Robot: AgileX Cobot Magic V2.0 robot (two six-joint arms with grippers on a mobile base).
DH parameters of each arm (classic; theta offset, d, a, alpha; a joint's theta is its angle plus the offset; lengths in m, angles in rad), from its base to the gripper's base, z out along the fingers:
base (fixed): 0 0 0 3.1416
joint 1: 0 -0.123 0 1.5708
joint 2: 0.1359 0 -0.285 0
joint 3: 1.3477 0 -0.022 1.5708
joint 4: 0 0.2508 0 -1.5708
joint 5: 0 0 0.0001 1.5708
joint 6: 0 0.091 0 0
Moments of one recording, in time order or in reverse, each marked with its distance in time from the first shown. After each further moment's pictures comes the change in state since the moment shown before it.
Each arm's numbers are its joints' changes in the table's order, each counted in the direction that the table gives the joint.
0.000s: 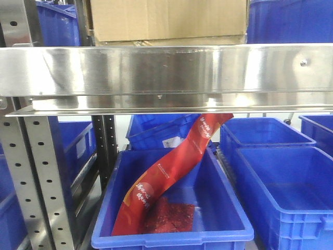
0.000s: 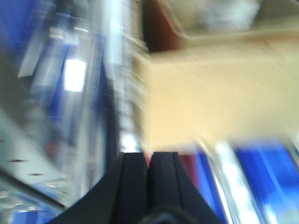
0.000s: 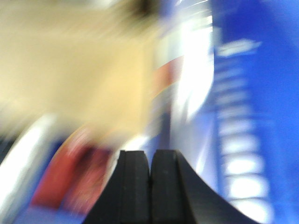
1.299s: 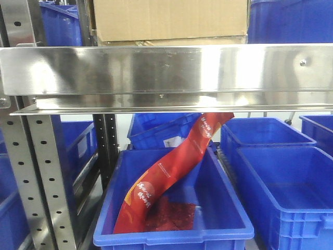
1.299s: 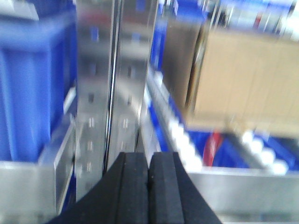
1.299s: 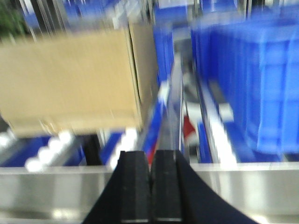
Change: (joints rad) left arm -0.288 -1.142 1.452 -0.046 -0.874 -0.041; right arm 0.210 -1.039 1.147 0.165 -0.715 0.010
